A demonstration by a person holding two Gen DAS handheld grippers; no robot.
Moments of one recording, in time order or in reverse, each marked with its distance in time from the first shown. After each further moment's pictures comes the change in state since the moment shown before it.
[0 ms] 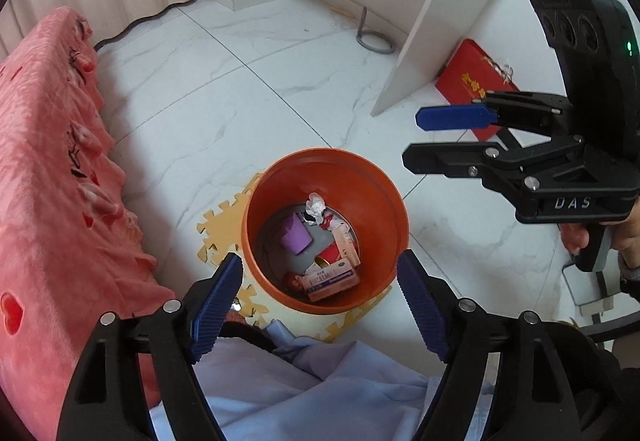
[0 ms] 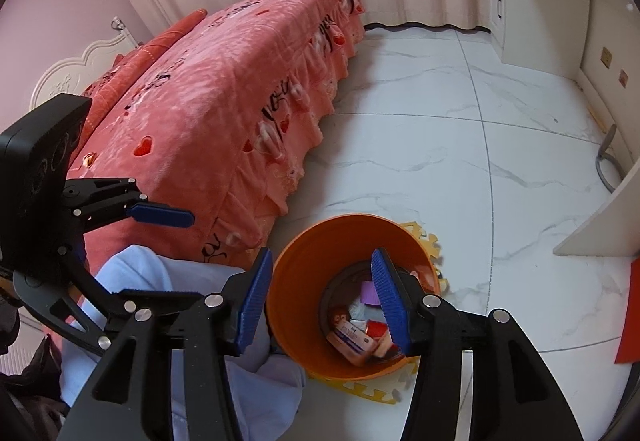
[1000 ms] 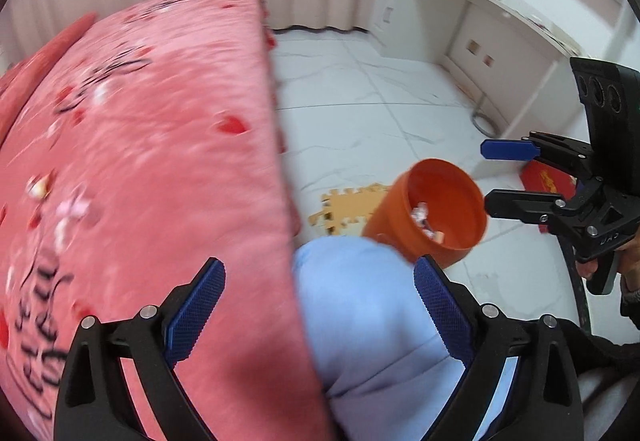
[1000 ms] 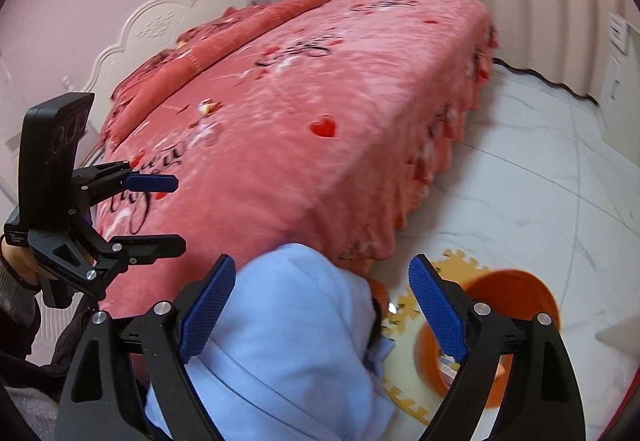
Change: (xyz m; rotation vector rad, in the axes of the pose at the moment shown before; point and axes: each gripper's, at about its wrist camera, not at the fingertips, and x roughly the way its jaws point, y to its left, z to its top) left arm -0.155 0.080 -0.177 -0.425 -0.200 0.273; right arm 0.006 0.230 0.009 -0.337 0.028 0.243
